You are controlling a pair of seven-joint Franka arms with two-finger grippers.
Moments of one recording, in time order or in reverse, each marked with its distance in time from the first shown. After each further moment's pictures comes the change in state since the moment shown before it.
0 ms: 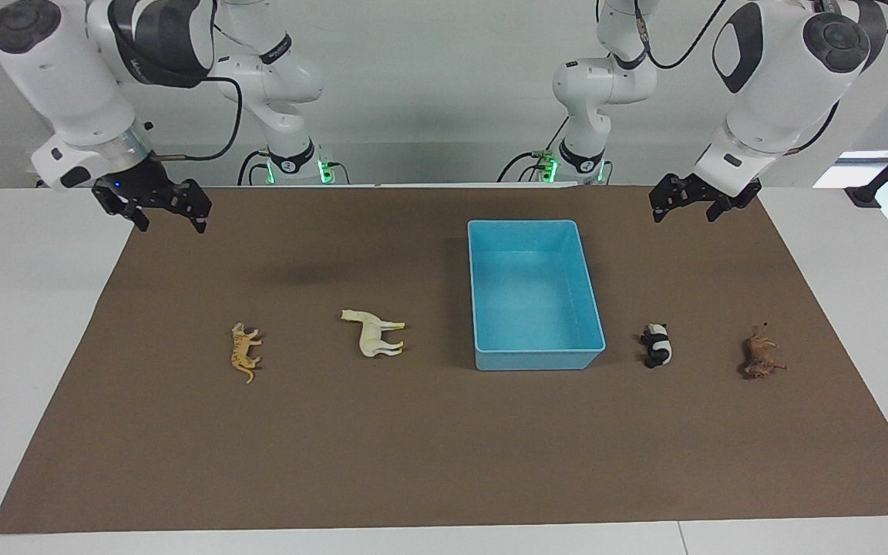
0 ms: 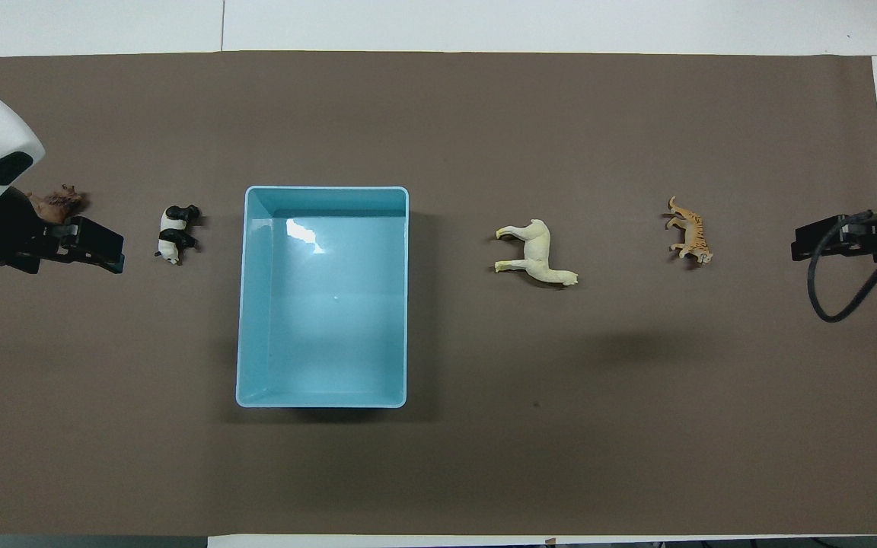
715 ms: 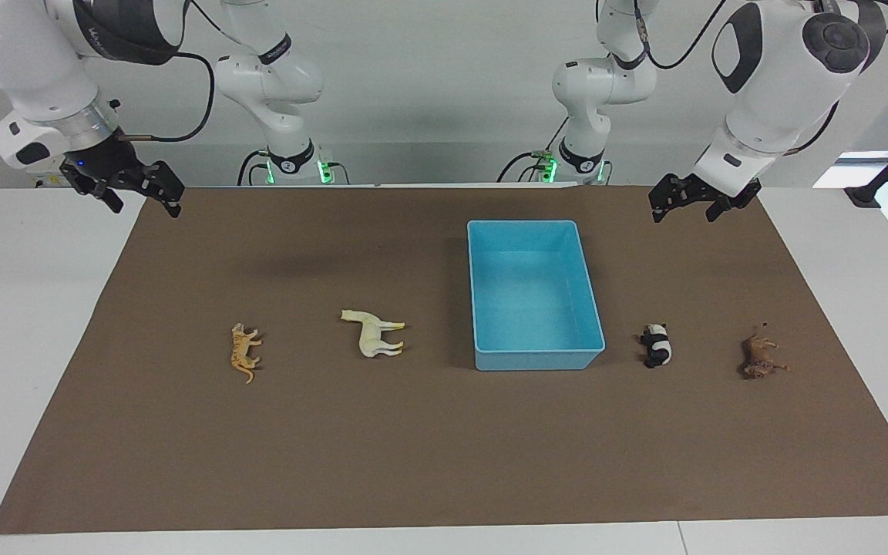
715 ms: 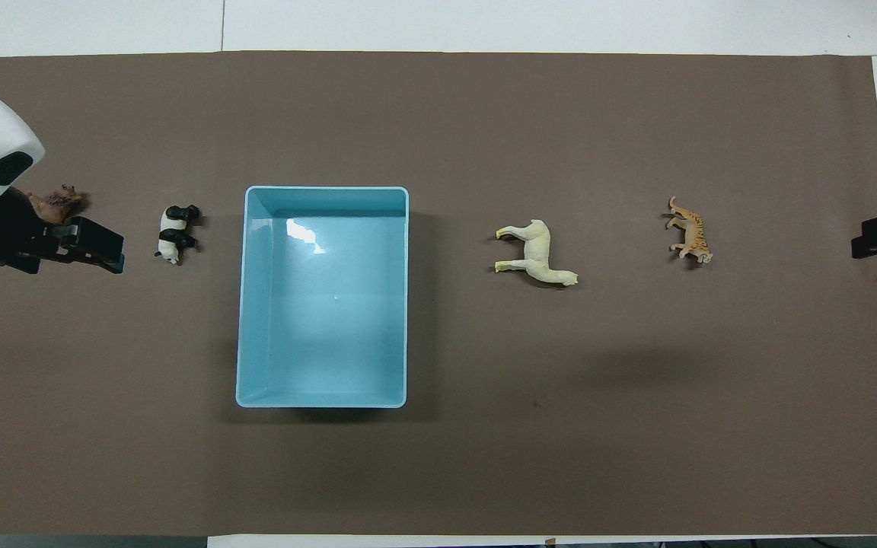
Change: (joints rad) left arm 0.000 0.000 0.000 0.000 0.000 0.000 0.000; right arm -0.050 -0.007 -0.016 0.143 0.000 -0.167 0.000
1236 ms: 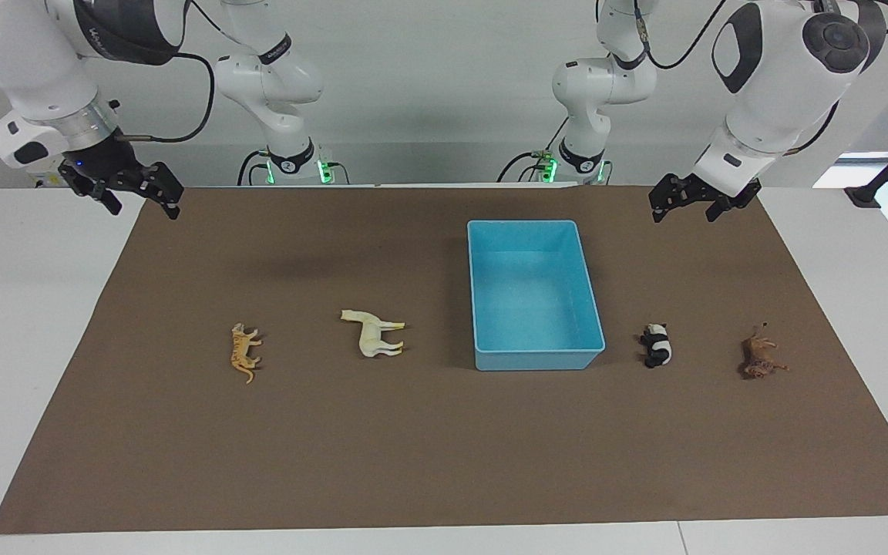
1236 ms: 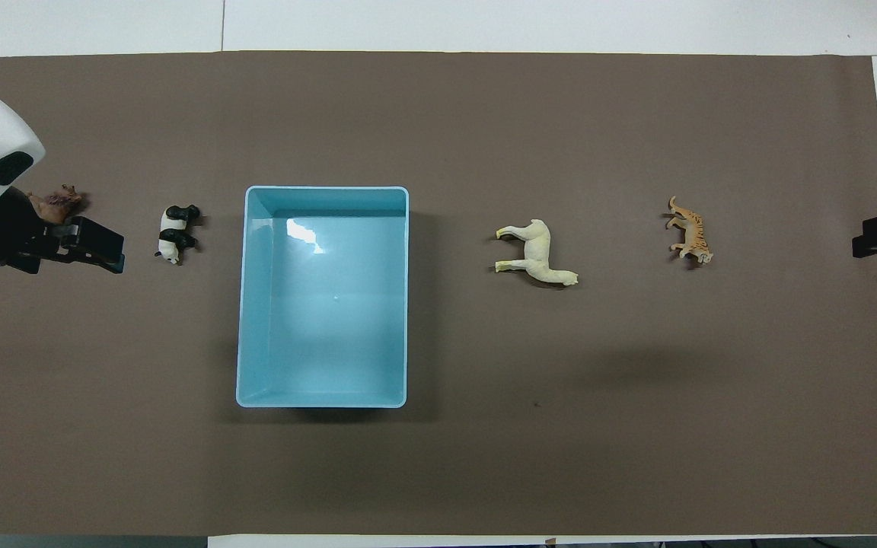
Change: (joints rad) left arm 0.000 0.000 0.000 0.000 0.000 0.000 0.000; right arm 0.002 0.001 0.001 0.000 0.000 0.020 0.000
